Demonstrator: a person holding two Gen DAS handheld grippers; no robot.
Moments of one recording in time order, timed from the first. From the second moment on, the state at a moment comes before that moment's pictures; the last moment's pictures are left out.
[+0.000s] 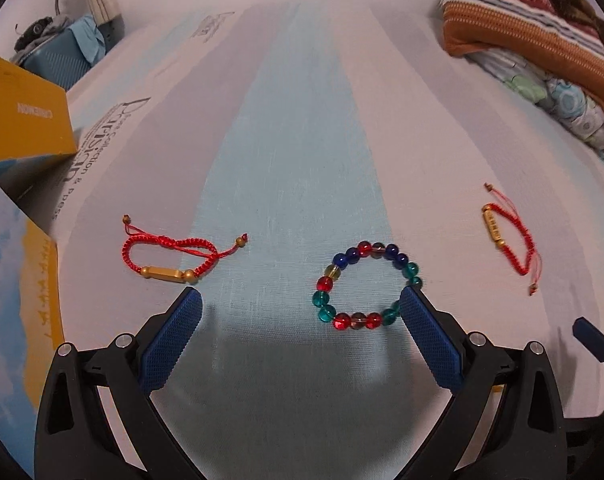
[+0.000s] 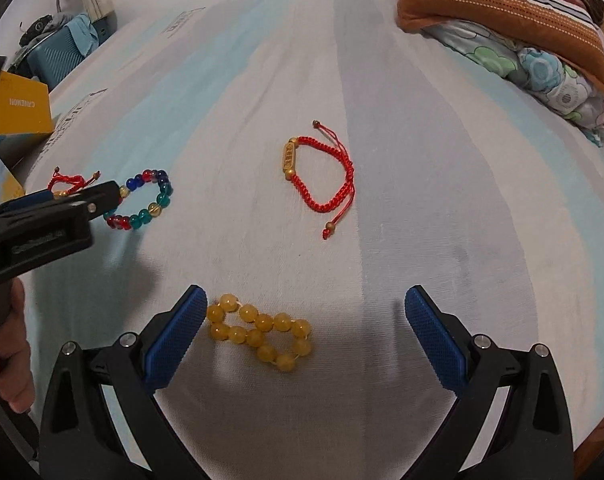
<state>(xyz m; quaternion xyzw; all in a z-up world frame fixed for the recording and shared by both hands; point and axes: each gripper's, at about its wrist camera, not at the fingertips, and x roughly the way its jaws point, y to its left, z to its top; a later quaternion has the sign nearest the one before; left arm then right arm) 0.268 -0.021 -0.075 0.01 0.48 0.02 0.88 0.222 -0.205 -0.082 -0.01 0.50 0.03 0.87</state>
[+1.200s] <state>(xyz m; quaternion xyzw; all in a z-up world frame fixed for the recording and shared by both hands) 0.280 -0.023 -0.098 0.01 0.51 0.02 0.86 0.220 -0.218 -0.095 0.02 0.53 0.03 0.84</state>
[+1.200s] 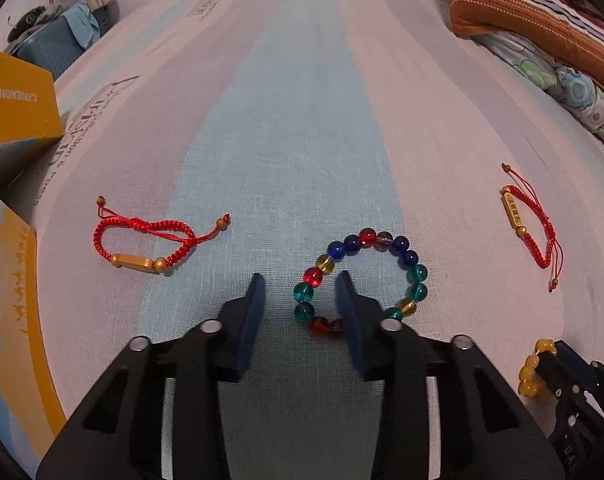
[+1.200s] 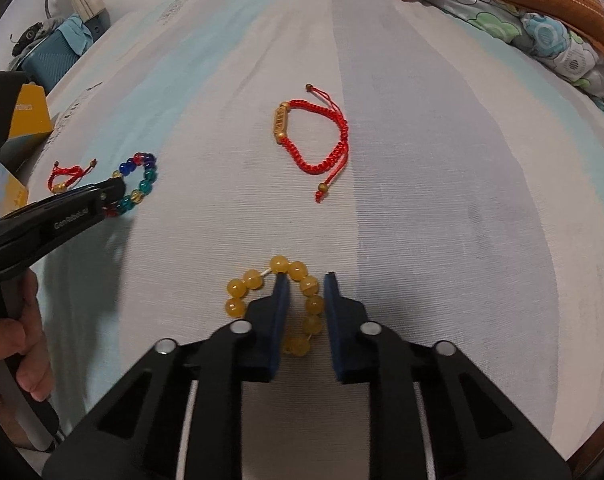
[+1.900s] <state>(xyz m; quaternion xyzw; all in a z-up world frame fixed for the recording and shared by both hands) 0.269 -0.013 -0.077 -0.03 0.50 0.00 0.86 0.211 -0.226 -0.080 0.04 0.50 0.04 0.86</state>
